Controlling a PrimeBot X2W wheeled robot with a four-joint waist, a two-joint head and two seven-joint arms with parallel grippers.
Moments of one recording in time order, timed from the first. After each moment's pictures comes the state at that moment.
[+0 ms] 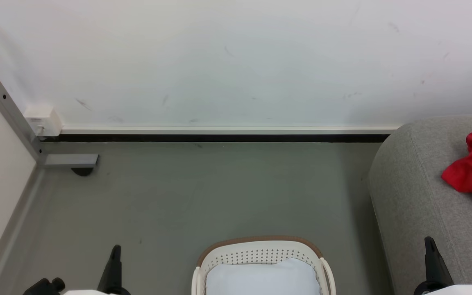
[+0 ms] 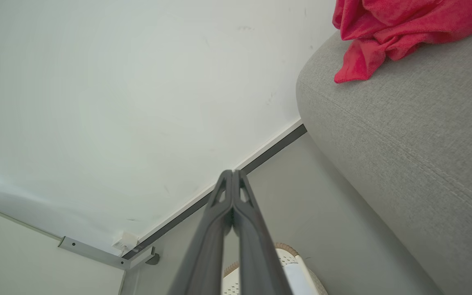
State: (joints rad) left arm -0.04 0.04 0.03 0.29 -0.87 -0.10 -0.08; right arm -0.06 -0.04 -0.04 0.32 0.85 0.13 -0.08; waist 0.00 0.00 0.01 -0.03
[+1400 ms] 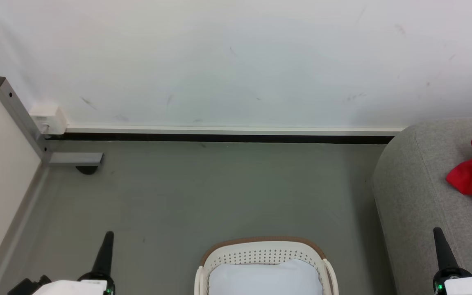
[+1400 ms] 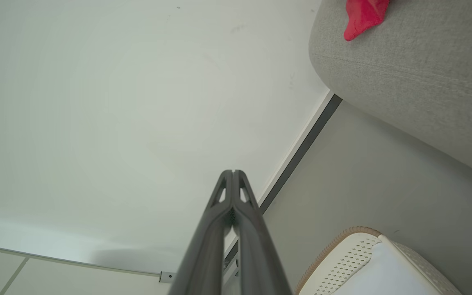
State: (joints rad) left arm -0.08 0.04 0.08 0.26 -1.30 -0.11 0.03; right arm -0.08 -0.04 -0.08 0.28 1.30 0.13 0.03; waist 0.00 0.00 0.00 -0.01
